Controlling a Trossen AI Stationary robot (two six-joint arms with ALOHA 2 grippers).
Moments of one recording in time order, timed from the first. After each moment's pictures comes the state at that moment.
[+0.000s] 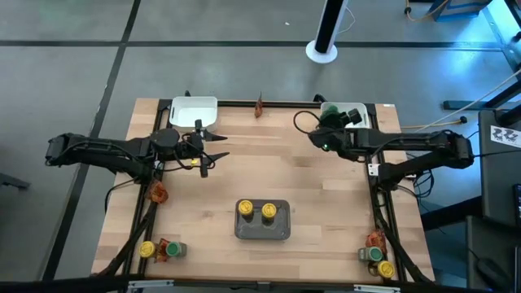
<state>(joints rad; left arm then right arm) 0.05 0.80 0.51 0.14 -0.21 0.18 -0.16 1.22 0.90 -0.63 1.06 0.40</state>
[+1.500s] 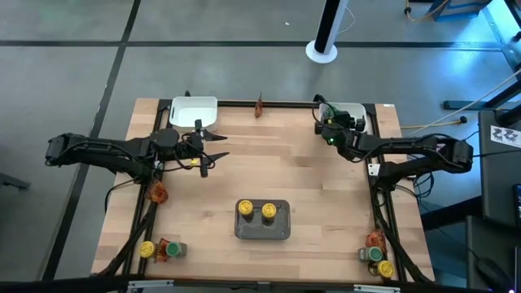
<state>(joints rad) 0.05 0.80 0.51 0.15 -0.21 0.19 -0.37 1.22 0.49 0.06 1.04 0.54</state>
